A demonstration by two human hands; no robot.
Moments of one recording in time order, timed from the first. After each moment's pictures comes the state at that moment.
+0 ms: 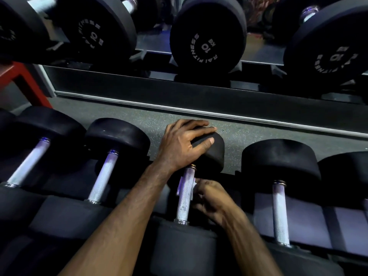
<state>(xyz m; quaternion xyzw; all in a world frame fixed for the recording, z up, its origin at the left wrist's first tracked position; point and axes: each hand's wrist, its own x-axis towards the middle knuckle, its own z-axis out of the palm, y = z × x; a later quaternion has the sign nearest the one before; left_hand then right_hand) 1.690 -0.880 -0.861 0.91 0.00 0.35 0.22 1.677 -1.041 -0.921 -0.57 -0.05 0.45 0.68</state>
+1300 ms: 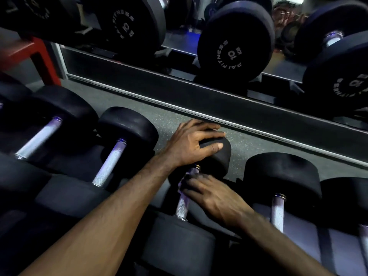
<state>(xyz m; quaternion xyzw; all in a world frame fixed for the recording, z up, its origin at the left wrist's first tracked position) 1.691 -0.869 -0.861 0.92 -0.03 0.31 0.23 1.705 -1.067 -0.900 -0.65 -0.74 -0.17 0.00</state>
